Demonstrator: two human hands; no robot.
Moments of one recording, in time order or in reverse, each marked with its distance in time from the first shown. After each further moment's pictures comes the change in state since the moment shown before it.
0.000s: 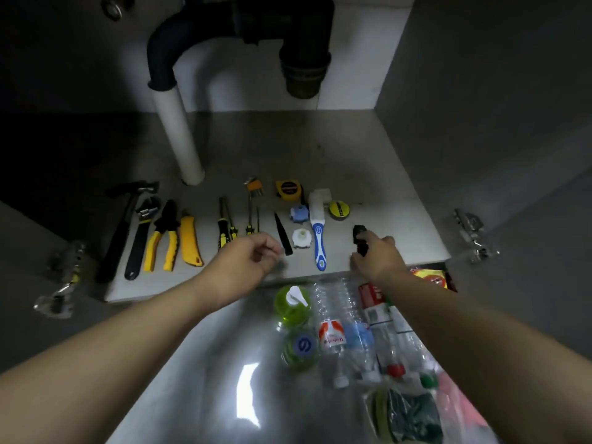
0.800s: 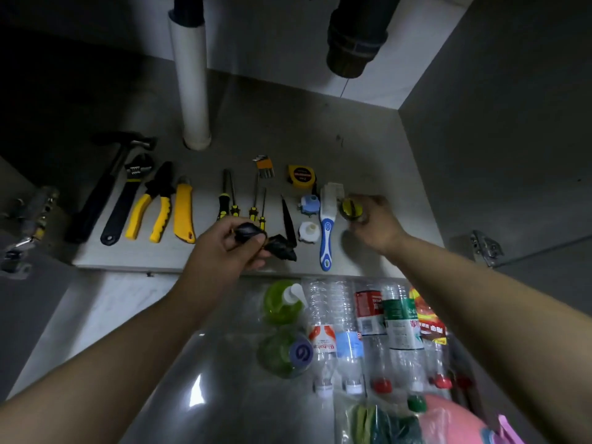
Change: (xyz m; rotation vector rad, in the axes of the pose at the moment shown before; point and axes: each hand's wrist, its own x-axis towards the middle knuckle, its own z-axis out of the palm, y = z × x) left_hand 0.003 -0.056 0.022 -0.875 0.323 -0.081; right_hand 0.063 -0.051 -0.015 -0.114 -0.047 -0.314
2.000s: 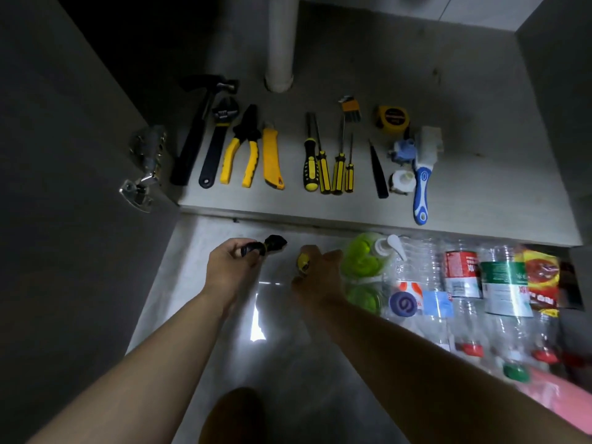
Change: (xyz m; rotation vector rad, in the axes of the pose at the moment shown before) left_hand -0.030 -0.109 -0.132 0.260 0.417 -0.332; right_hand -0.134 -0.139 0.229 0.250 -0.264 0.168
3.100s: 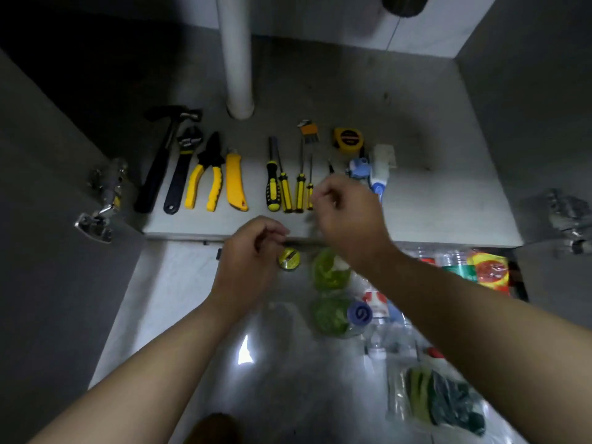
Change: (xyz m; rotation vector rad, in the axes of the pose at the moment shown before) left_hand -0.047 0.072 0.053 0.182 -0.219 0.670; right_hand -0.015 -0.044 -0.162 0.225 0.363 -0.438
